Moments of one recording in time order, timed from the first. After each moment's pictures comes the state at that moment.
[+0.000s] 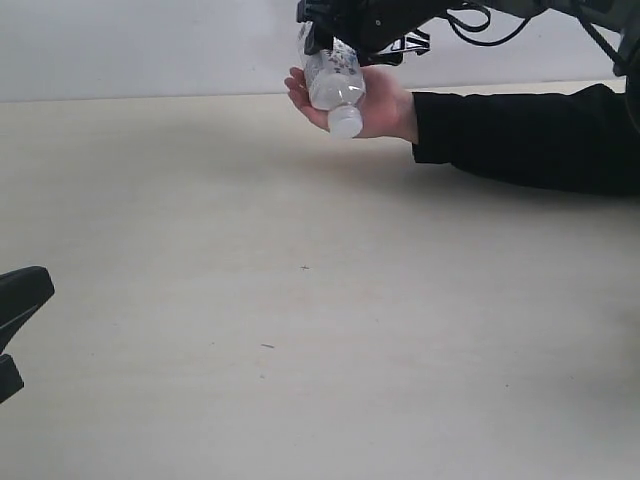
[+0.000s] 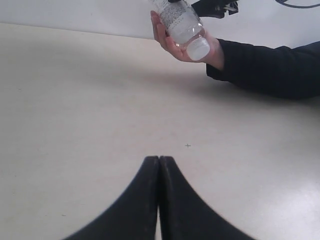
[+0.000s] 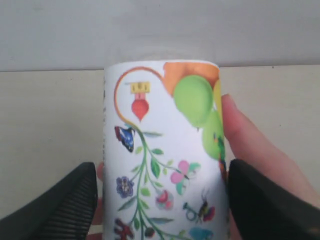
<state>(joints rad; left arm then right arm) -0.68 0.71 -0.03 -0.45 -0.31 0.07 0.34 2.37 -2.09 0.42 0.60 0.00</state>
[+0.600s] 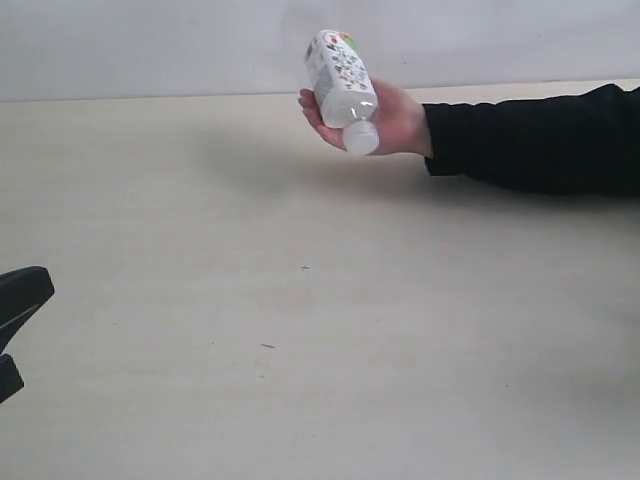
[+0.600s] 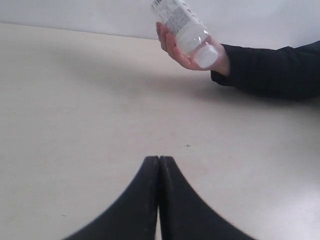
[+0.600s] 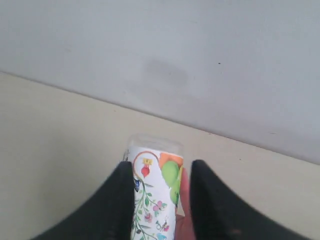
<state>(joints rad) -0.68 0.71 -0.03 -0.45 -0.31 0.07 0.34 2.13 -2.09 0.16 0.74 -0.09</state>
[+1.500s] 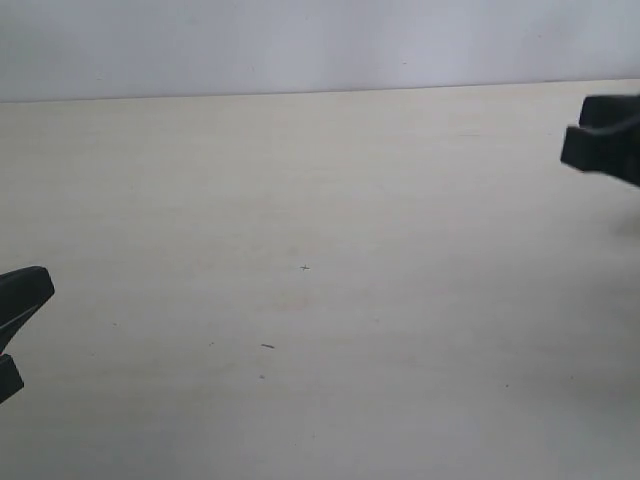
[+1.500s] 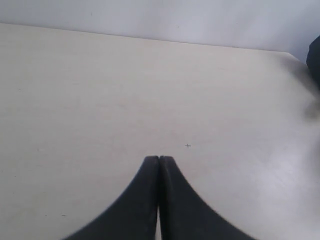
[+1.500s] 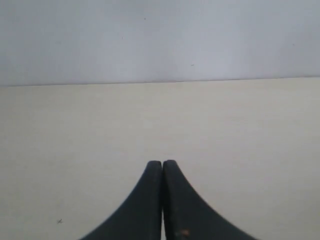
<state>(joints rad) -0.68 0.71 -0.03 -0.45 -0.31 0.07 0.36 0.90 -0.41 0.86 -0.06 -0.67</state>
